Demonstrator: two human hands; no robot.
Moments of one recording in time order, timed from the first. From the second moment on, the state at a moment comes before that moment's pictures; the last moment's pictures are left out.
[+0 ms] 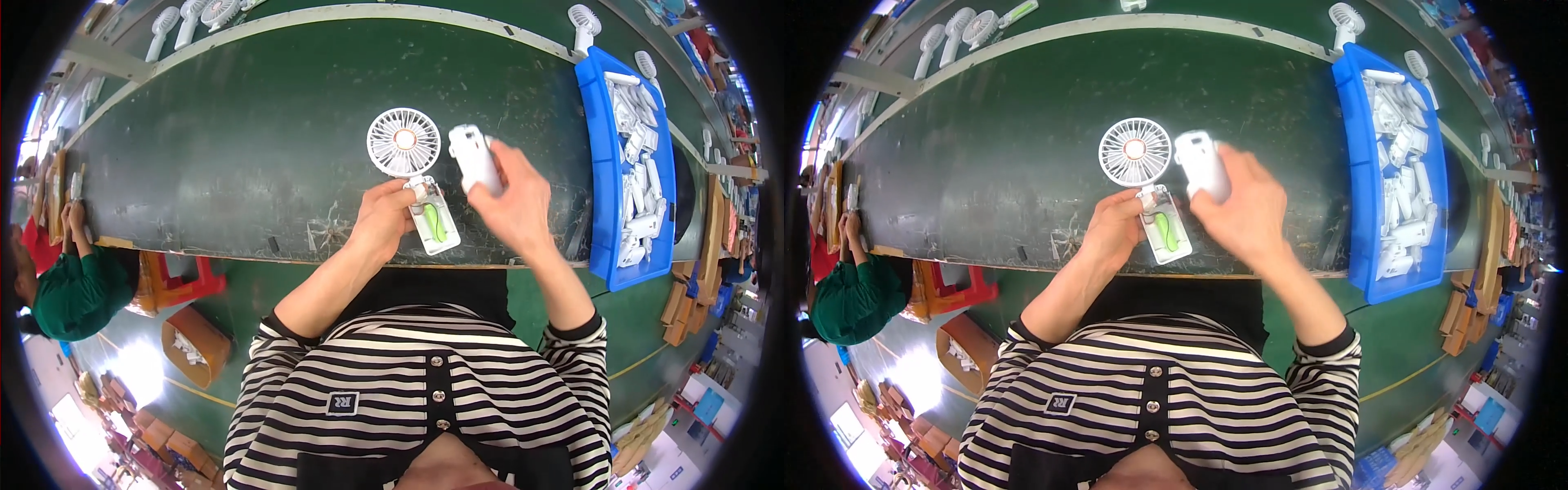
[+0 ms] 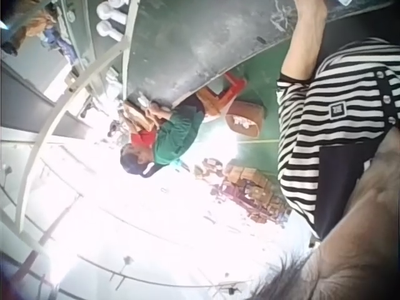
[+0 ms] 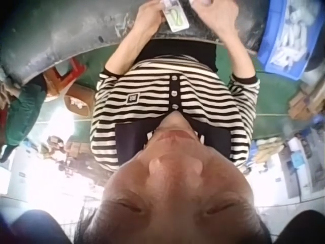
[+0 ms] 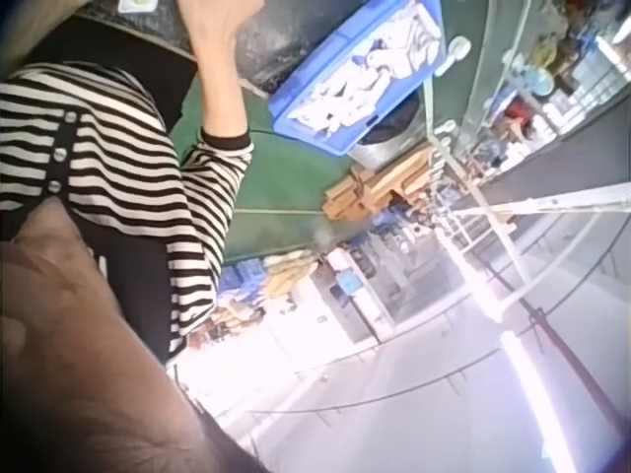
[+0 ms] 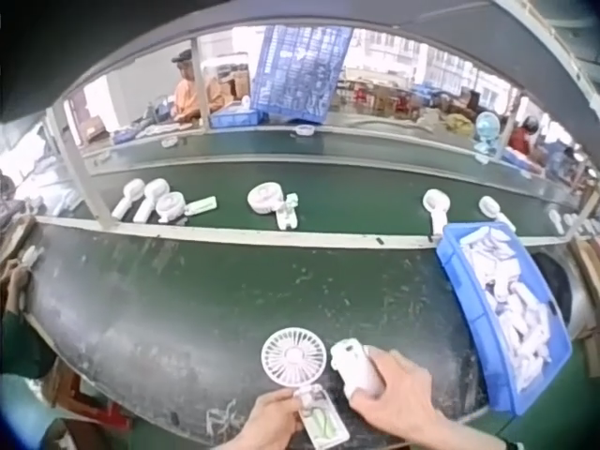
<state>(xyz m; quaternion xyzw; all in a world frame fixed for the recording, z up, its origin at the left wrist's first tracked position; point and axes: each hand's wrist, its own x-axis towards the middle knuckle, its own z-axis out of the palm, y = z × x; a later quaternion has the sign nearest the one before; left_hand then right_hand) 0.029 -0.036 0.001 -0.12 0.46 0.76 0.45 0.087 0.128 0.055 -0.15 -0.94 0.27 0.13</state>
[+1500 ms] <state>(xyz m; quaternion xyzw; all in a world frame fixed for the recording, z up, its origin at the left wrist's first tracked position) 0.026 -0.029 0.008 -0.14 0.49 0.74 0.43 0.104 0.079 0.051 0.00 -0.98 0.17 0.05</state>
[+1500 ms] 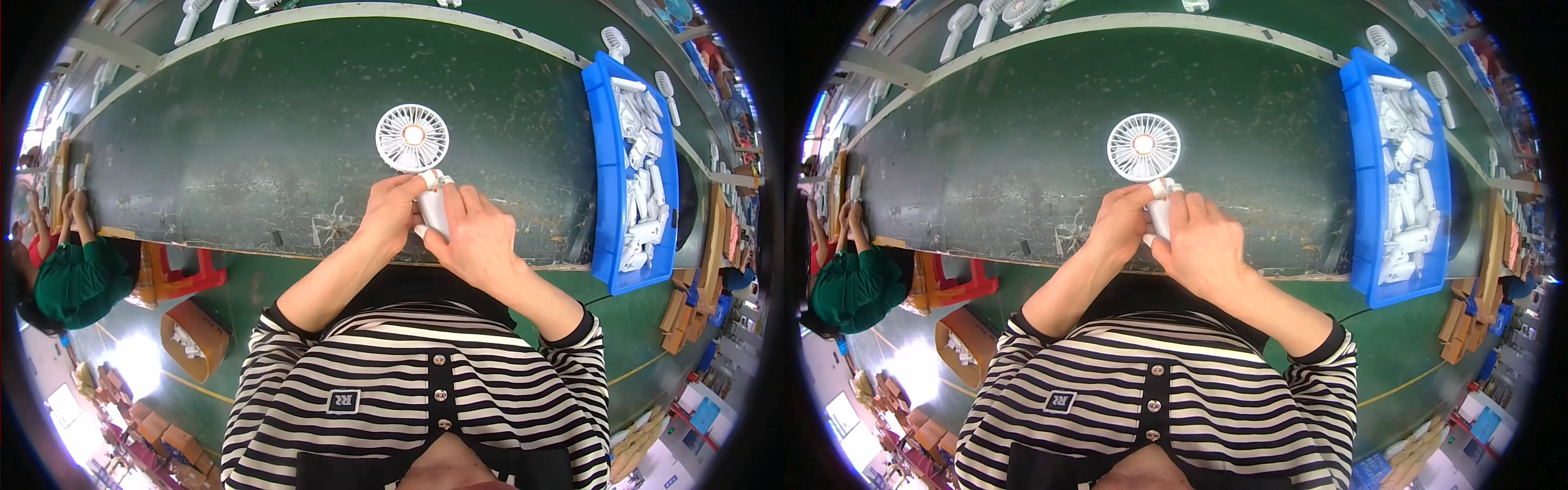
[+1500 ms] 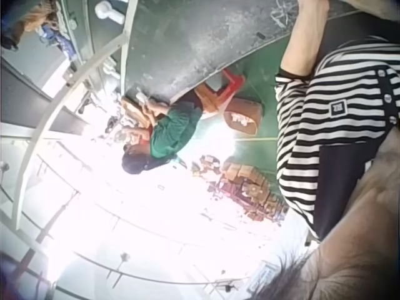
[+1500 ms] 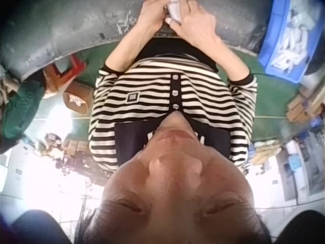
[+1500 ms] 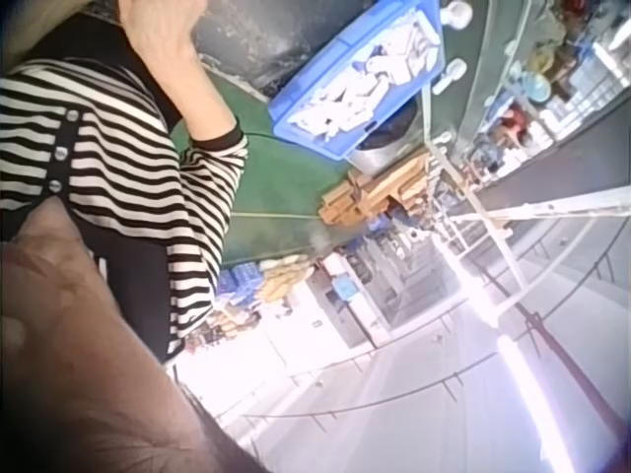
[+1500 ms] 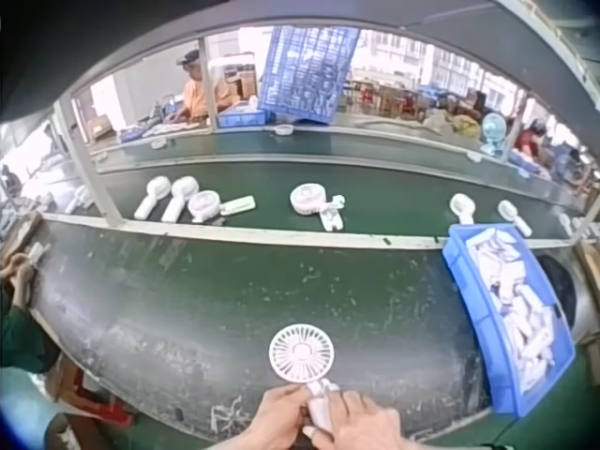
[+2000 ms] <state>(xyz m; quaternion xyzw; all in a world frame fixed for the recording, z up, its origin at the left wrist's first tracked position) 0.024 -0.030 0.008 -0.15 0.48 0.75 0.43 0.107 0.073 0.048 -0.01 -0.98 0.17 0.06</state>
